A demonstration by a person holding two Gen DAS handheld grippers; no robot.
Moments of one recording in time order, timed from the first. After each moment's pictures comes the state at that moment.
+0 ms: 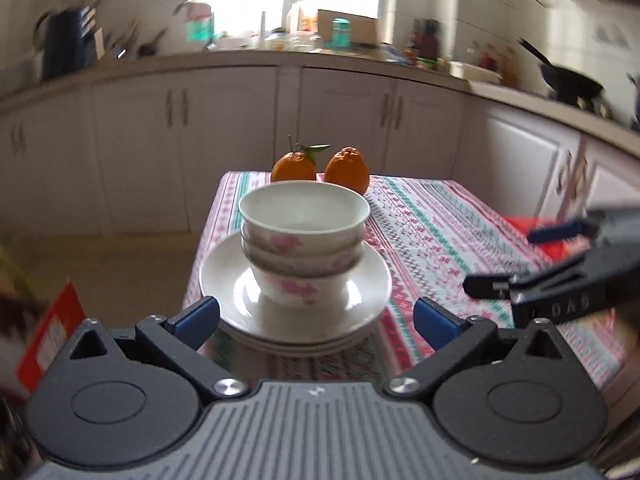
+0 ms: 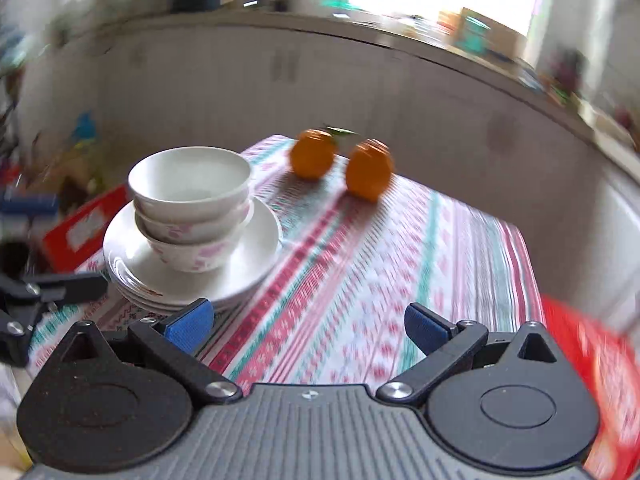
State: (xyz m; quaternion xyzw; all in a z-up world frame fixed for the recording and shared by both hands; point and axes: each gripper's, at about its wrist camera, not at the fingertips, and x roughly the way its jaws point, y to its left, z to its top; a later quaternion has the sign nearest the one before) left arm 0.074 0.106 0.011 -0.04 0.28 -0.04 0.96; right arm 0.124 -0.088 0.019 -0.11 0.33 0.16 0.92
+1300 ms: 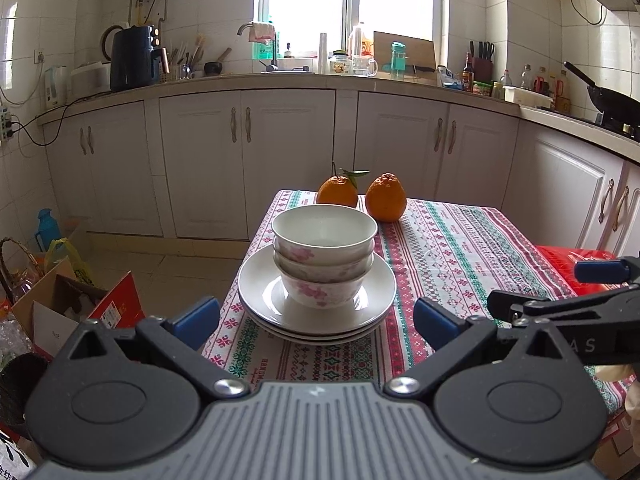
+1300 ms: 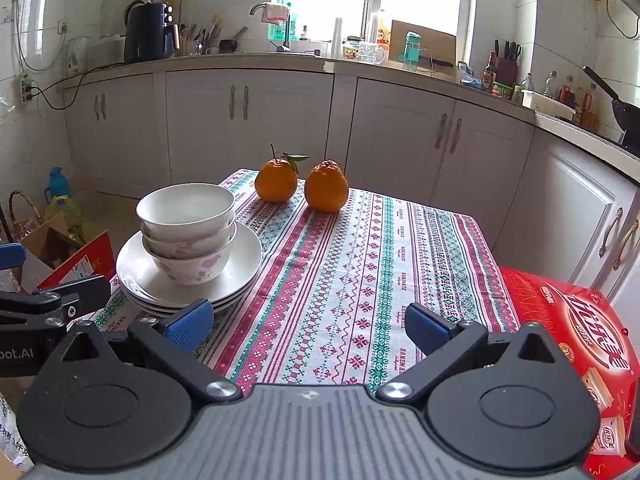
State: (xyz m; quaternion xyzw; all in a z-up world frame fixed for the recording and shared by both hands) left arm 0.028 0.068 0.040 -0.02 0.25 0.06 0.97; right arm 0.069 -0.099 0.045 -0.08 0.29 0.12 0.95
